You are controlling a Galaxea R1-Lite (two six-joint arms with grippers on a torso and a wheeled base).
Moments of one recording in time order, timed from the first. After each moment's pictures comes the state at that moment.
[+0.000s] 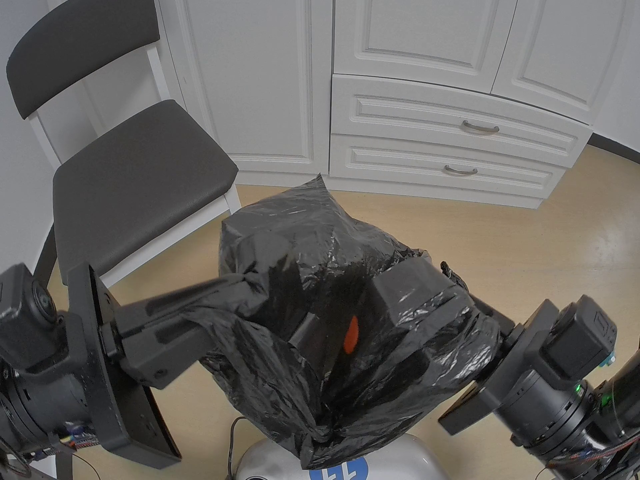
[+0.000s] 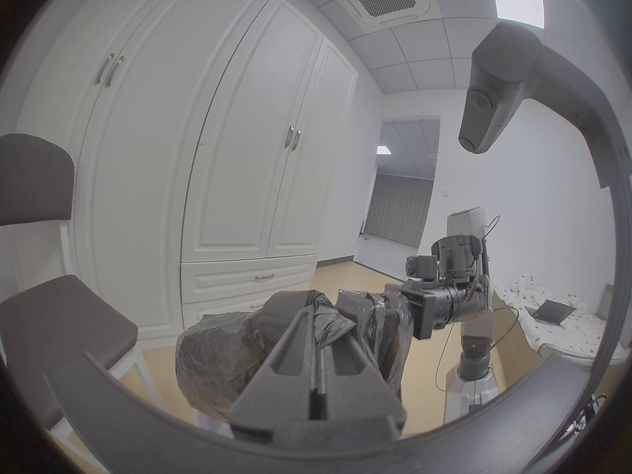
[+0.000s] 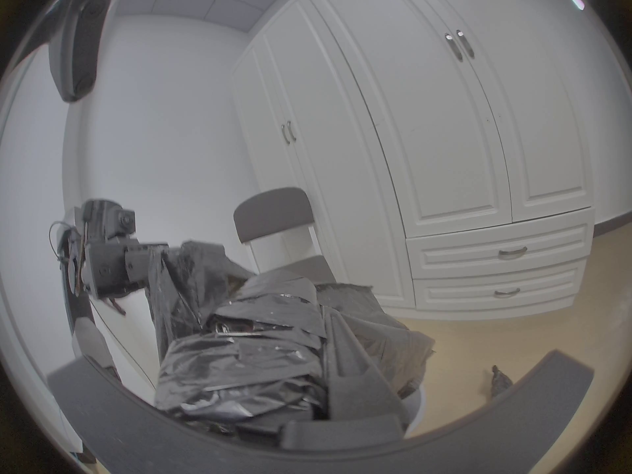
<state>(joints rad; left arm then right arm) -1.00 1.16 -0.43 -0.91 0.00 0.14 1.19 1.55 -0.34 -1.52 -0.54 -0.08</state>
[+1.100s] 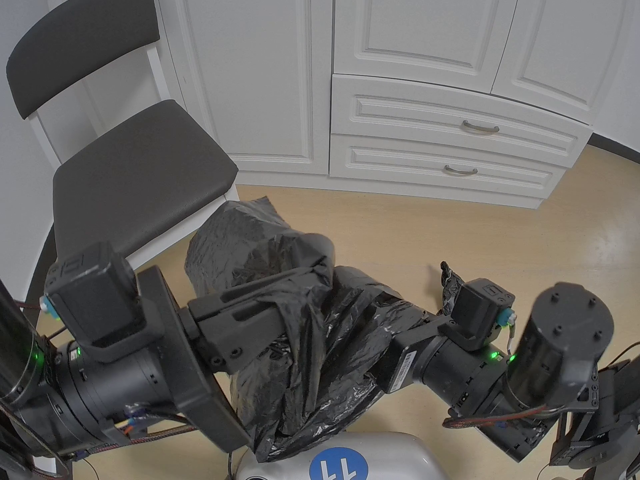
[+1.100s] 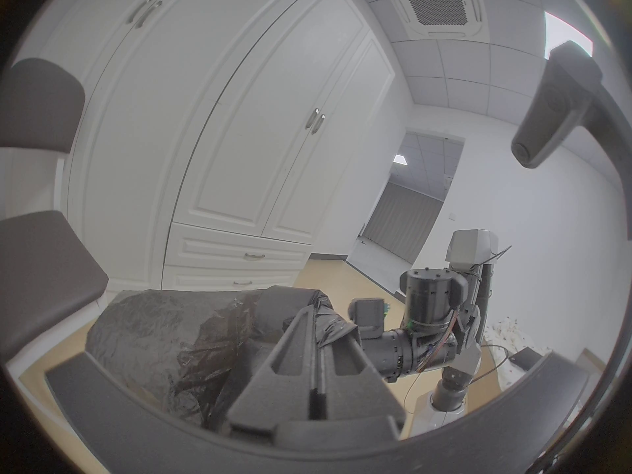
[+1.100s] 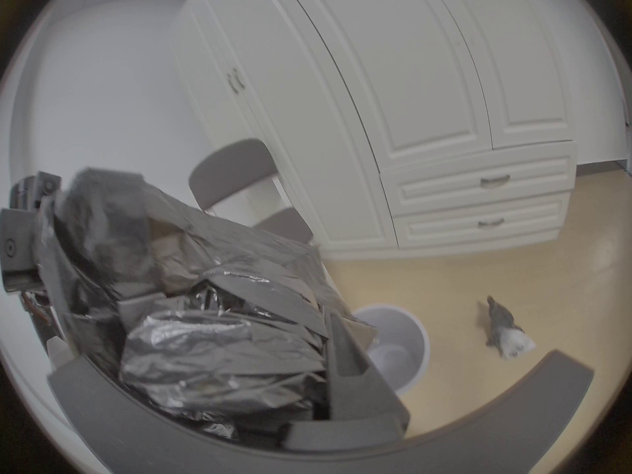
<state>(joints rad) -1.01 1.31 -0.49 -0.96 0.00 -0.09 1.06 1.67 -0.57 -1.05 -0.55 0.28</state>
